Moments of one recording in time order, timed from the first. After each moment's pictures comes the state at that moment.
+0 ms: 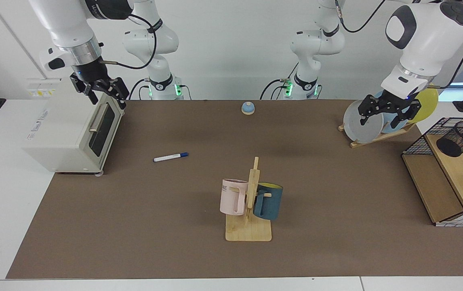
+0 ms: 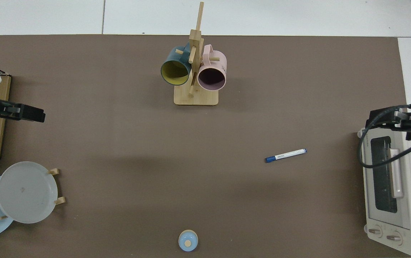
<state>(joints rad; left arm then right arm) -0.07 0.05 0.08 -1.61 -0.02 1.70 0.20 0.06 -0.09 -0.05 -1.70 0.01 1.63 0.36</state>
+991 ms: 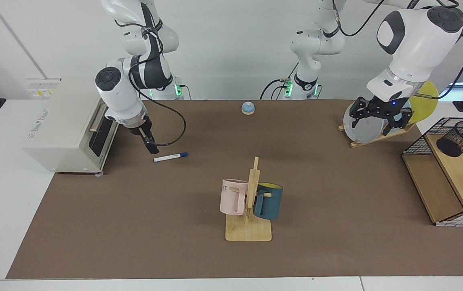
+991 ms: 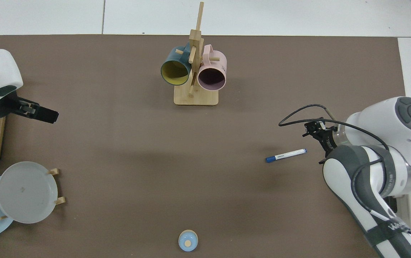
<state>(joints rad) -0.10 0.08 0.06 -1.59 -0.02 1.71 0.41 0.13 0.03 -0.05 -2.12 0.10 2.06 1.16</state>
